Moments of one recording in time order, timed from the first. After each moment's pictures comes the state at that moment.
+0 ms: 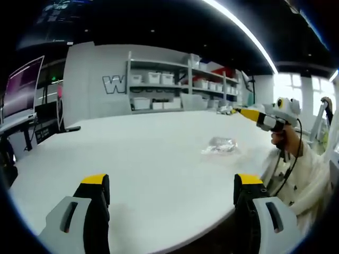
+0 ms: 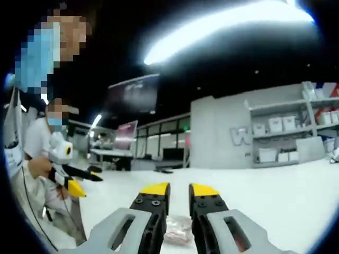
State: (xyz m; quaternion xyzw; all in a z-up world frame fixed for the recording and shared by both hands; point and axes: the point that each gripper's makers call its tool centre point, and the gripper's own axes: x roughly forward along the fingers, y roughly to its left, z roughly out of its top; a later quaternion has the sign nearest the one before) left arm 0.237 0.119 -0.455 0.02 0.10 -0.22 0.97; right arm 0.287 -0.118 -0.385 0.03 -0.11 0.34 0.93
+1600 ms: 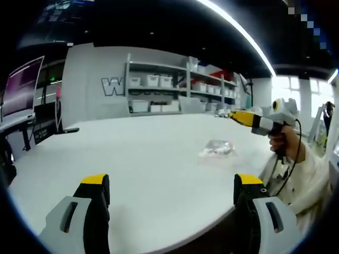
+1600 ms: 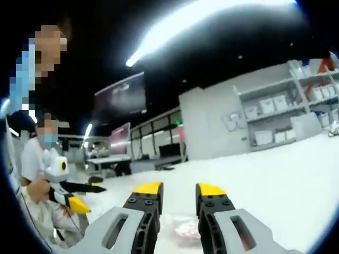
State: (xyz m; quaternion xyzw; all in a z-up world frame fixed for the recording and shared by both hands) left arm 0.233 0.118 -0.452 0.01 0.09 -0.23 0.97; right arm 0.284 -0.083 -0.396 0.06 -0.05 0.32 0.94
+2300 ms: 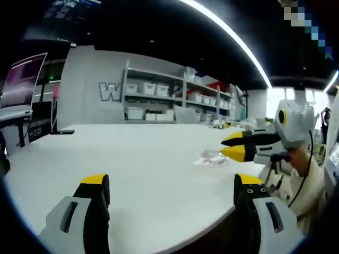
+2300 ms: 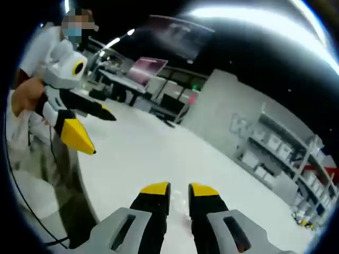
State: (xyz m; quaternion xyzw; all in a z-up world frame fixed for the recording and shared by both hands) left arm 0.230 0.115 -0.443 -0.02 0.05 -0.26 0.96; right arm 0.251 -0.013 -0.434 -0.30 0.02 0.27 0.91
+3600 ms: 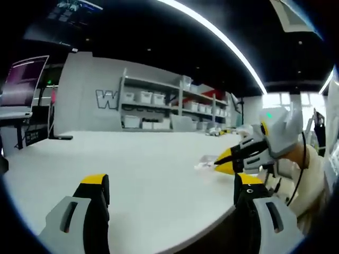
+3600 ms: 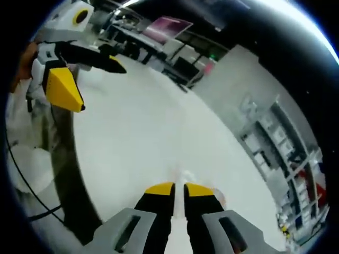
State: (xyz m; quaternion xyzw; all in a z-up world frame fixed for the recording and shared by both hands) left arm 0.227 0.126 -0.437 -0.03 0.01 -0.28 0.96; right arm 0.264 -0.015 -0.468 -0.40 0.14 0.24 0.87
